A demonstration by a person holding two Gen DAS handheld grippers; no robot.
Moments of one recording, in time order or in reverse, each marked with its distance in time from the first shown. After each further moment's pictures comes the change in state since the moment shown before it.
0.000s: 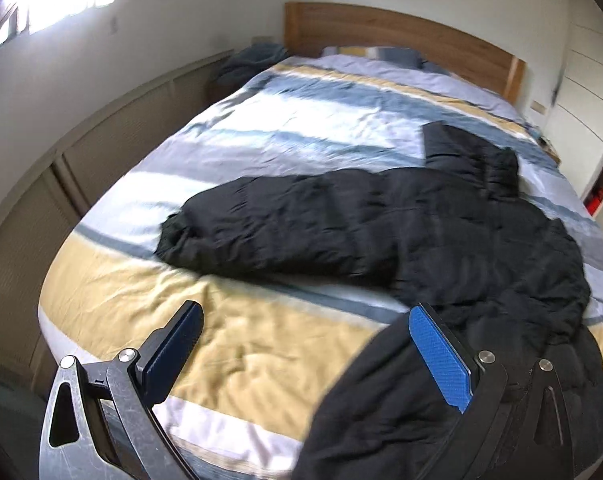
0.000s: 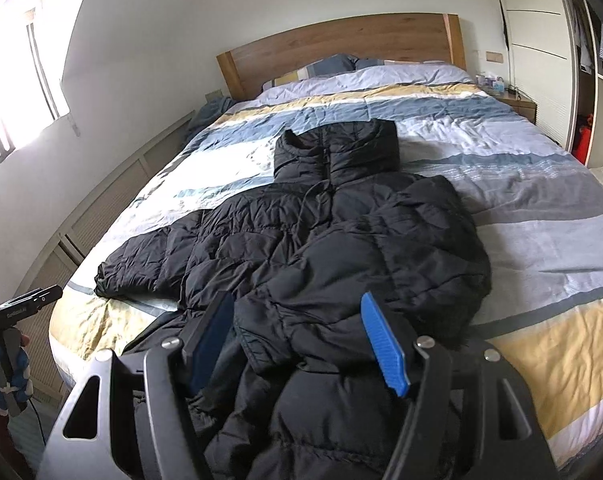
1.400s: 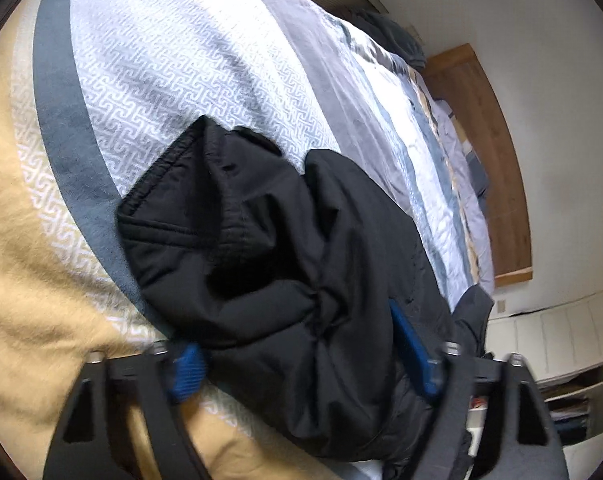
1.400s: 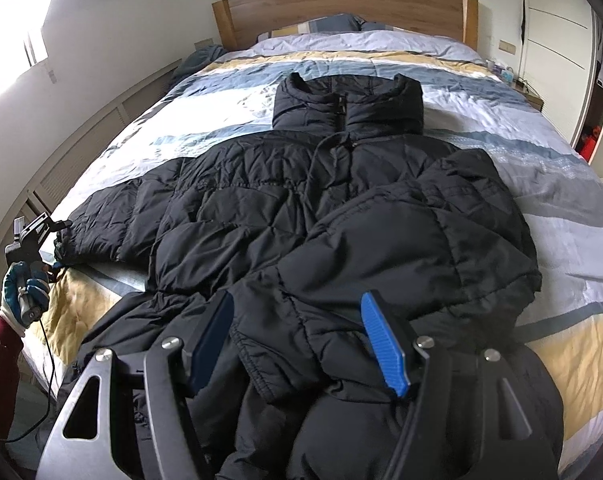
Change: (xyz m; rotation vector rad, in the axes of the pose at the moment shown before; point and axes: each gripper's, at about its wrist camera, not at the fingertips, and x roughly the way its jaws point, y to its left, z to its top) left arm 0.229 0.205 0.013 -0.884 0.109 -0.394; right arm 0.088 0.035 -0.004 -0.059 0.151 -0.106
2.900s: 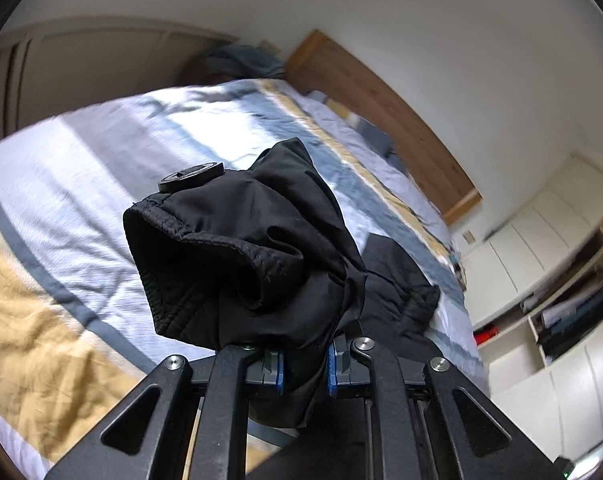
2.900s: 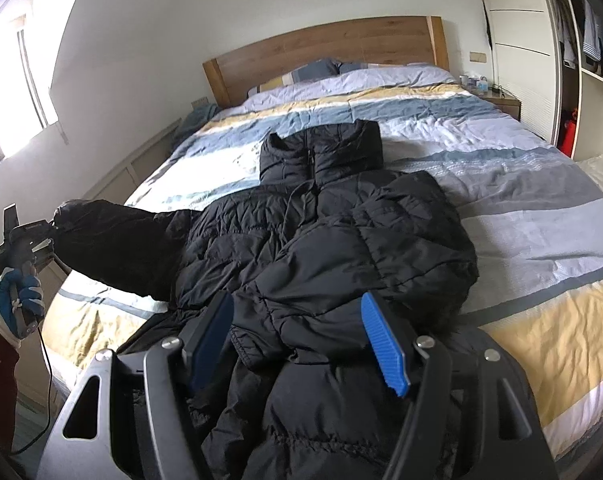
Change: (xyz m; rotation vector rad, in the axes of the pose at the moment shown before) left arm -0.087 -0.198 -0.105 0.506 -0.099 -0.114; right arm -0.105 -0.063 -0.032 0.117 -0.199 0.068
